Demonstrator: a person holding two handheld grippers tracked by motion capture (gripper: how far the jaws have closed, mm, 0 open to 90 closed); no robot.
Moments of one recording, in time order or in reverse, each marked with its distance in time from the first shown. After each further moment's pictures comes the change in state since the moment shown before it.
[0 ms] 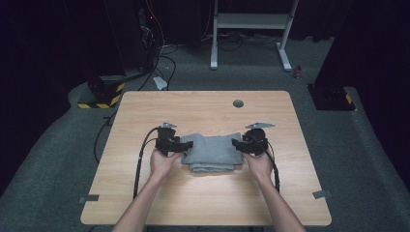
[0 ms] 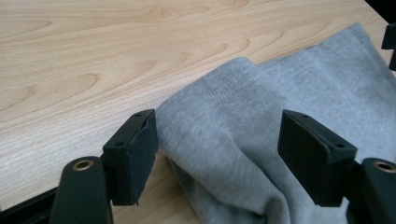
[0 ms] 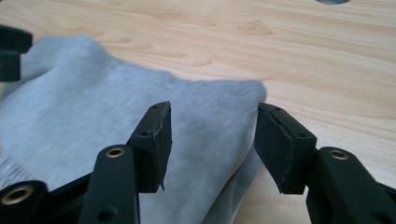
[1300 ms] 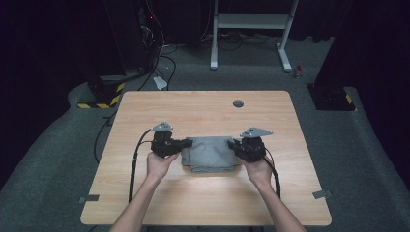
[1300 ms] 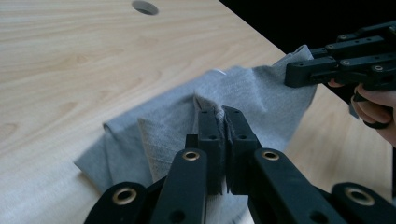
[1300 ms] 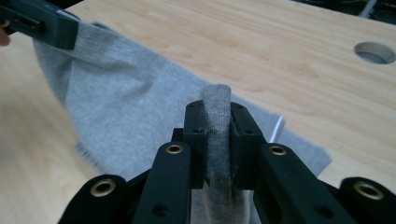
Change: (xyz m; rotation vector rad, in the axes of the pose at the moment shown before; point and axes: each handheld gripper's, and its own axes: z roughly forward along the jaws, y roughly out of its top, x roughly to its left) left arm -0.021 -0.010 -0.047 -0.119 -0.277 0.127; right arm 0.037 -0.015 -0.038 -0.125 0.119 -0.211
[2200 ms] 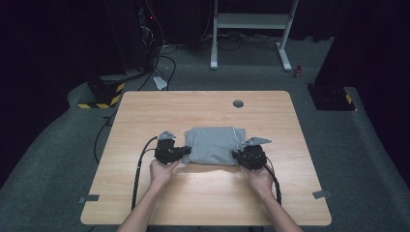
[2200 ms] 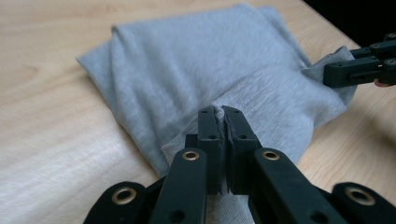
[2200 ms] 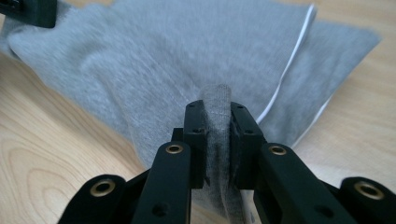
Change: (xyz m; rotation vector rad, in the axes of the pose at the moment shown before) left arm 0.019 -0.028 0.026 0.023 0.121 -0.041; right arm -0.015 -0.037 0.024 0.105 -0.043 0.068
